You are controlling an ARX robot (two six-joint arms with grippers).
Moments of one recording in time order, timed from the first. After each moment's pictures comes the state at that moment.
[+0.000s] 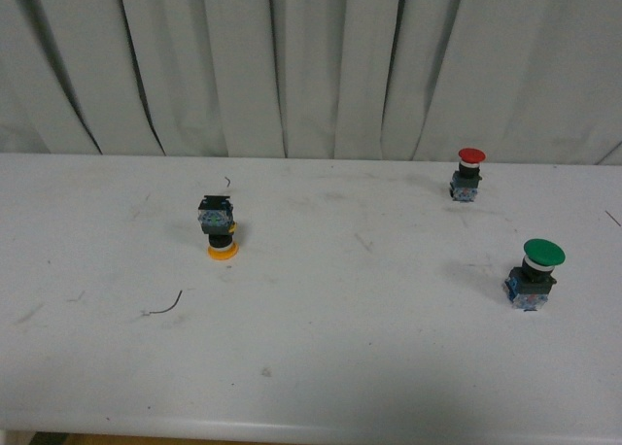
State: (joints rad) left arm 0.00 0.01 0.01 0.00 0.00 -0.01; right arm 0.00 0.00 0.01 0.00 0.00 0.00
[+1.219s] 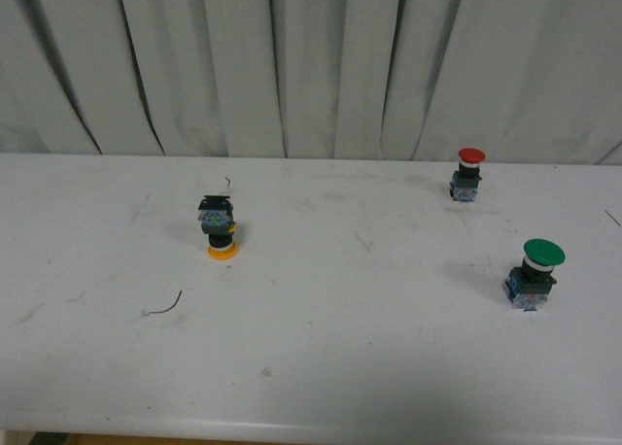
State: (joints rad) left arm 0.00 0.02 0.02 -0.05 0.01 -0.03; right arm 0.00 0.00 0.01 0.00 0.00 0.00
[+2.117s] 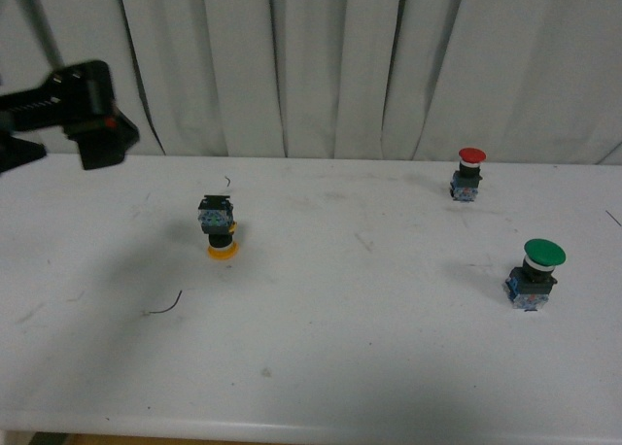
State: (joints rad) left arm -0.10 1.57 0.75 0.37 0.02 -0.20; right arm 0.00 0.00 0.01 0.00 0.00 0.00
